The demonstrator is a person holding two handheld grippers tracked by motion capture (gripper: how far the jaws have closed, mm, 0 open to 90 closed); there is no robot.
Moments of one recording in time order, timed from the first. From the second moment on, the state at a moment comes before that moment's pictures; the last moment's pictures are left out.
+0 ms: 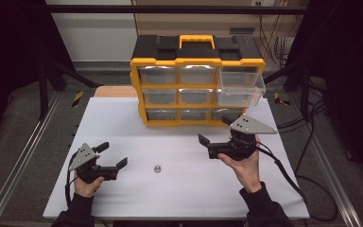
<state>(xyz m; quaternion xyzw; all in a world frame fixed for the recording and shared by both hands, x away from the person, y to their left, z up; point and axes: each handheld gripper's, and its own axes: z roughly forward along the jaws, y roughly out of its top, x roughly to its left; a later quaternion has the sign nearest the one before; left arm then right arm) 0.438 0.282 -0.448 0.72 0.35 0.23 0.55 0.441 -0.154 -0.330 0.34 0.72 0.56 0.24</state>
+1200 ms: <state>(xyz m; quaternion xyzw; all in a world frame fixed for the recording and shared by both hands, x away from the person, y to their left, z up) 0.438 0.281 -0.449 0.72 0.35 0.23 0.55 0.472 -0.036 -0.443 0.32 0.82 0.47 0.12</state>
